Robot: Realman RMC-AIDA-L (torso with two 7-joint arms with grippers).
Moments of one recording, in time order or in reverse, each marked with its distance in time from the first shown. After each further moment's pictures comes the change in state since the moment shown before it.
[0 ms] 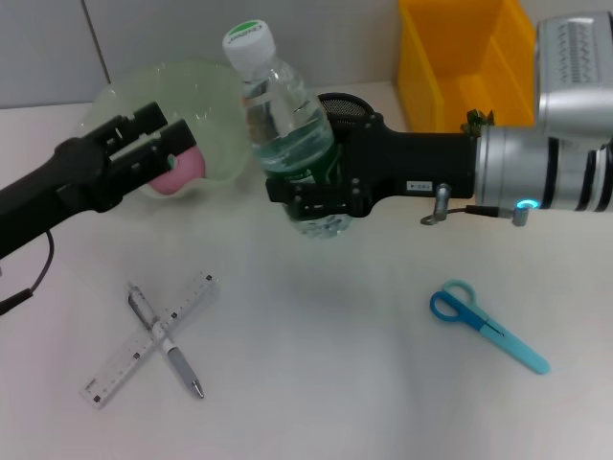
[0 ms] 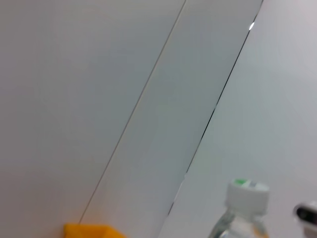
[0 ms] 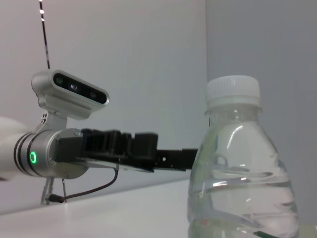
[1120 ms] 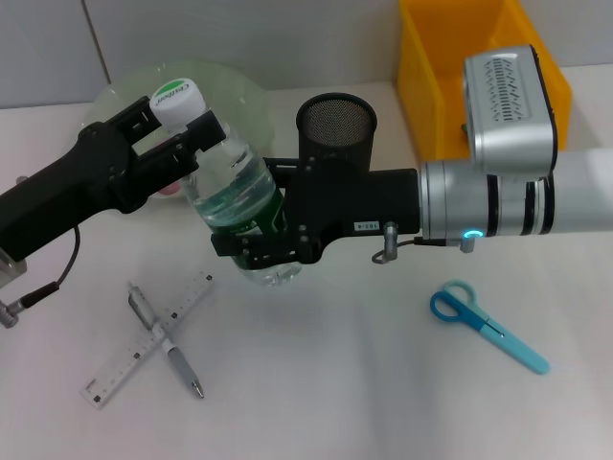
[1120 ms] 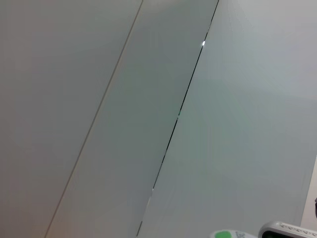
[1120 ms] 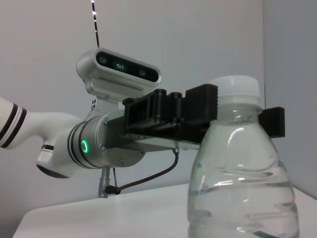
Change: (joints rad) left arm -0.052 -0.006 0.011 -0.089 -0.056 0.093 0.134; right arm 0.111 0.010 -0.089 0.190 0.052 -0.017 -0.096
